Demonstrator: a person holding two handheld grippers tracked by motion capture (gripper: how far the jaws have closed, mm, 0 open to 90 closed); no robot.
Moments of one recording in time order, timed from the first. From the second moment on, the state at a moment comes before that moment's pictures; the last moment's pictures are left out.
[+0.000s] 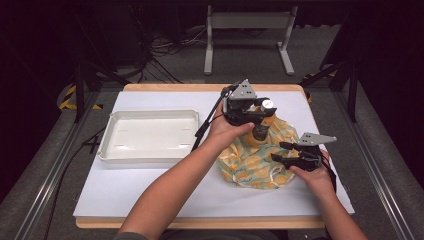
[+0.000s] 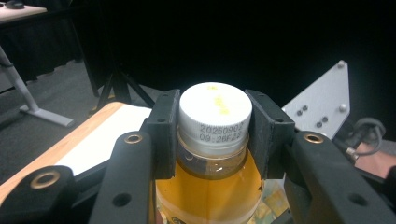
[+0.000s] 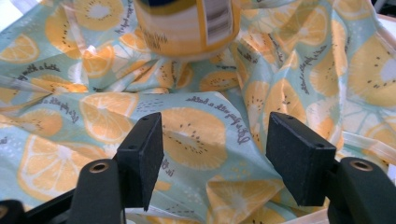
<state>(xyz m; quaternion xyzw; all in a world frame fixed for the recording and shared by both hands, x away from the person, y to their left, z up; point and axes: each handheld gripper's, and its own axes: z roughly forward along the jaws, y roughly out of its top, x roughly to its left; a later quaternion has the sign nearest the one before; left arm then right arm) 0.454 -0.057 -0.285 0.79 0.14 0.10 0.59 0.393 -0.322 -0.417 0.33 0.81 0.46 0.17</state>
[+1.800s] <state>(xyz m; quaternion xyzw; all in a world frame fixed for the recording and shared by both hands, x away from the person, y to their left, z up) 0.435 0.081 -0.231 0.76 0.16 0.14 0.61 0.381 -0.324 -0.400 0.29 0.78 0.53 0.18</state>
